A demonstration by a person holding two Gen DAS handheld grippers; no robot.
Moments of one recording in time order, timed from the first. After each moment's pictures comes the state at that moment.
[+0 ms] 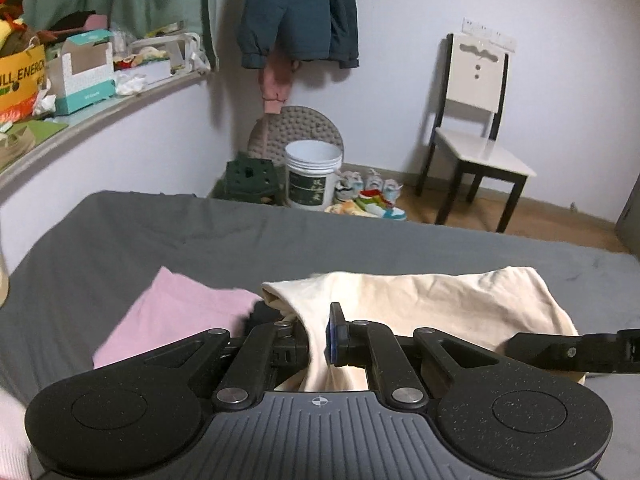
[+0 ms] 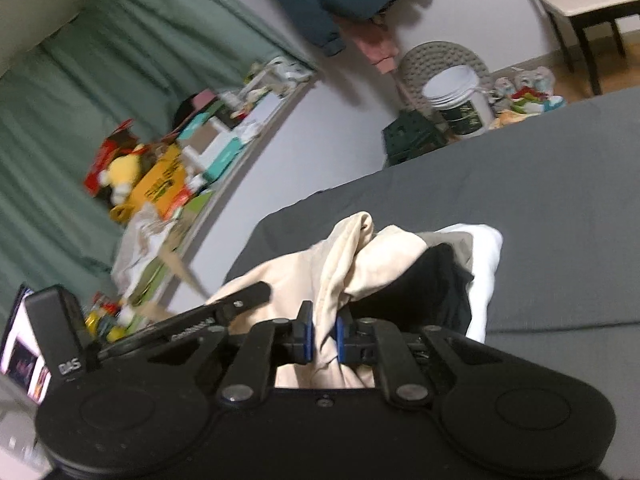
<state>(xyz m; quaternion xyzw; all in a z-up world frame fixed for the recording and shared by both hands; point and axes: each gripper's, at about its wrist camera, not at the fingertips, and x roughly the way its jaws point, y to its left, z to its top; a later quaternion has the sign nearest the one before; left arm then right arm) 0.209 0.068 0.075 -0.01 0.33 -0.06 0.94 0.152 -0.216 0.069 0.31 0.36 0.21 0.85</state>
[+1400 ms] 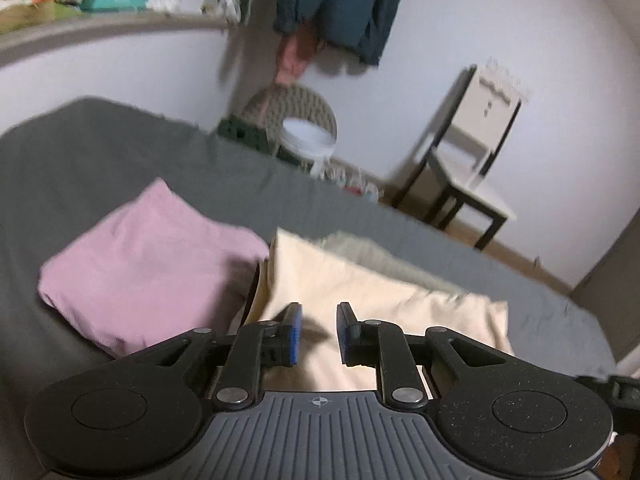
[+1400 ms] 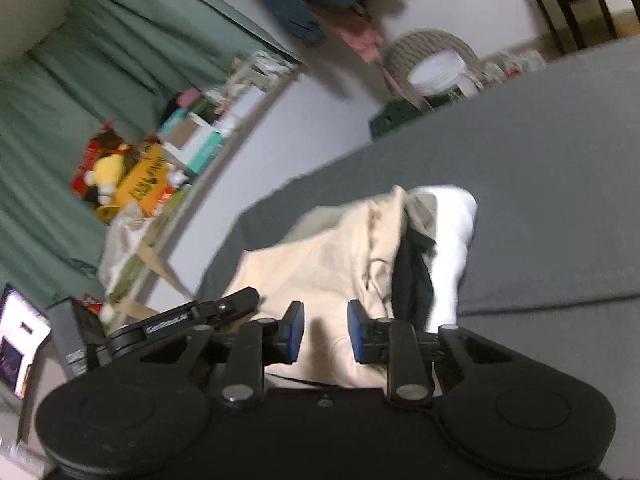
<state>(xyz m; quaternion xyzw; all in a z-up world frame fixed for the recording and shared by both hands) 0.206 0.122 0.004 -0.17 0.32 -0.10 0.93 0.139 -0.228 0.031 0.30 0.34 0.23 0.86</state>
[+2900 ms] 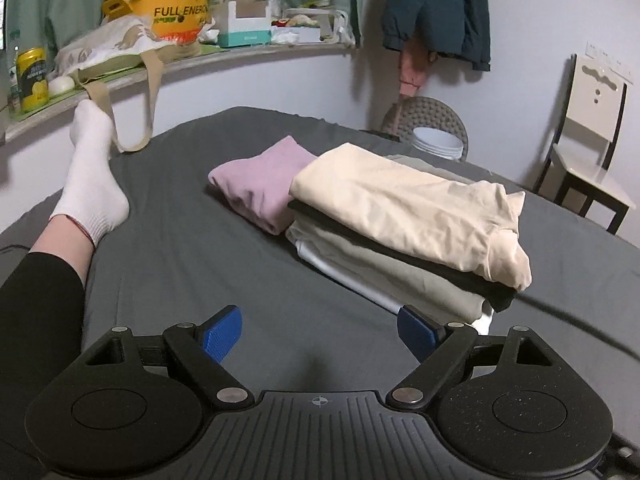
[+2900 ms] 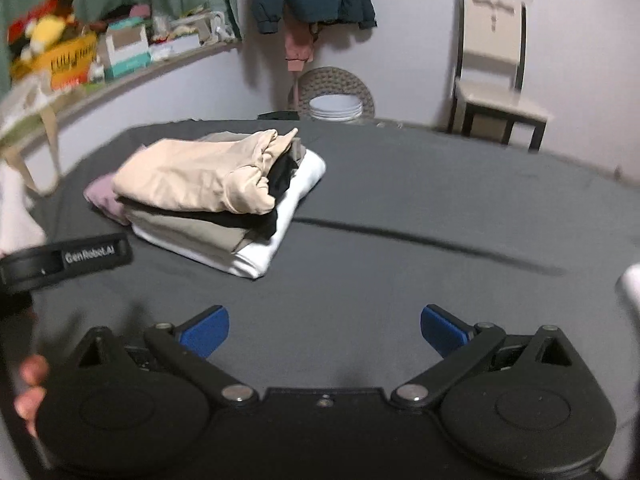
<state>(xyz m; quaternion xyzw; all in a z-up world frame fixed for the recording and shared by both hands) 0.042 0.021 -0.003 -0.09 0.34 0.15 0.92 -0.010 -0.186 0.052 -0.02 0.38 0.01 0.93</state>
